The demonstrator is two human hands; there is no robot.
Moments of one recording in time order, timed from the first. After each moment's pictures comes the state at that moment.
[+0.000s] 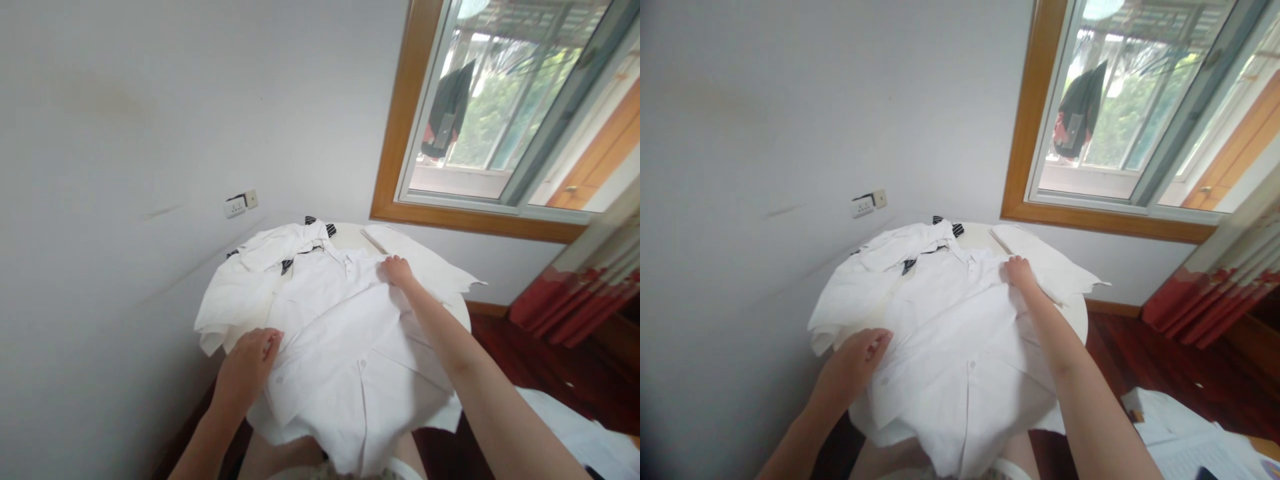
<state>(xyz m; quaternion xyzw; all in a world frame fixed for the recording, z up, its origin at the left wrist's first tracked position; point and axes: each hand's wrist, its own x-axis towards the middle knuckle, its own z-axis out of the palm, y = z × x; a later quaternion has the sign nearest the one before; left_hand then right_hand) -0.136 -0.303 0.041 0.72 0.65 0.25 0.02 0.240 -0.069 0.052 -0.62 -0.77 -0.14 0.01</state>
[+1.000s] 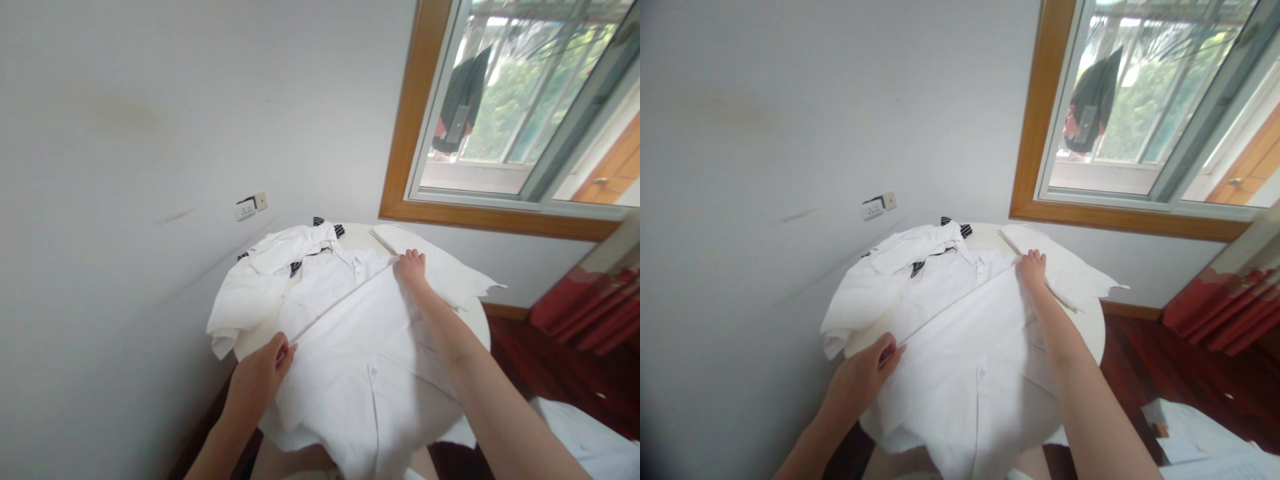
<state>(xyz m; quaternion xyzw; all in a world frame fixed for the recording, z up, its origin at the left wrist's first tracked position) -0.122 -0.314 0.058 0.69 0.71 0.14 0.04 0.240 -0.057 0.046 -0.69 -0.68 -0.19 0.12</state>
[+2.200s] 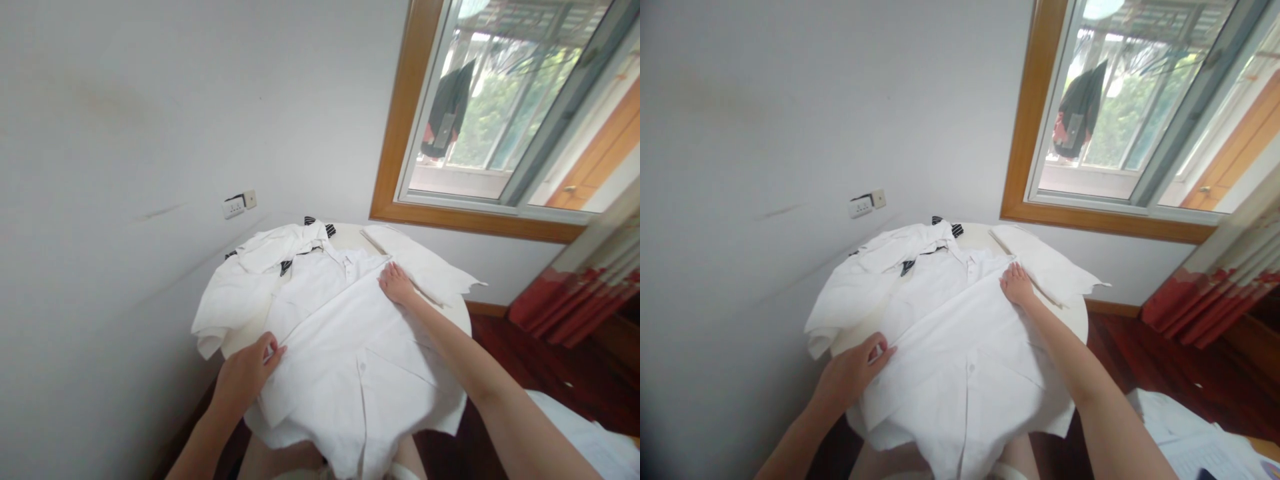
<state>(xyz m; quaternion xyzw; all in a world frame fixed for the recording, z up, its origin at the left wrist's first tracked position) -0.131 -0.305 0.048 0.70 0.70 0.10 0.06 0.248 -0.081 -0.003 -0.63 -0.76 -0.14 0.08</state>
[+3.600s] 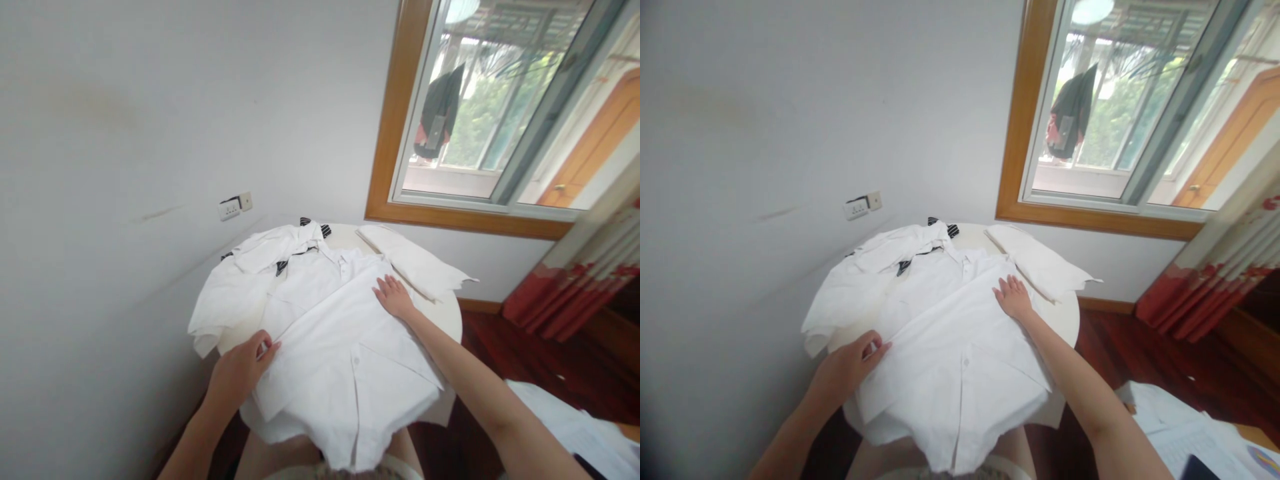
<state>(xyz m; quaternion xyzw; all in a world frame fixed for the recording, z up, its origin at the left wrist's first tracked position) -0.136 -0.303 0.046 0.70 0.70 0.10 0.06 0.243 -0.136 -0.011 -0.65 -0.75 -0.08 0.12</state>
